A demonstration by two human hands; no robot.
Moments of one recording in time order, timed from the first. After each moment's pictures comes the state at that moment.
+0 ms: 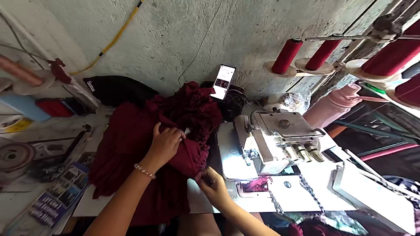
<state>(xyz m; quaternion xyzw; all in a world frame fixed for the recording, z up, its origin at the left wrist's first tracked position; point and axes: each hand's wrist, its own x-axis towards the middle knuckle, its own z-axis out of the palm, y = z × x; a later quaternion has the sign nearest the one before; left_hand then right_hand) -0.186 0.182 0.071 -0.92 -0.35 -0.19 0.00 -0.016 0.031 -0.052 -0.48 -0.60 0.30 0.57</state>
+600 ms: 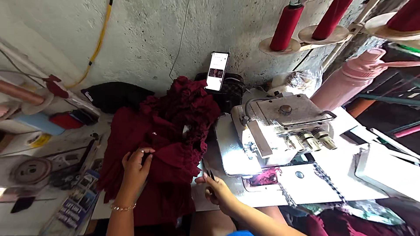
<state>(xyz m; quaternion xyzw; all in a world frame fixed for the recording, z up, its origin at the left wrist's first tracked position) -0.266 0.149 0.040 -0.81 -0.49 -0.31 -0.07 -0.012 0.014 -0.043 -0.41 -0.28 0.72 0.49</state>
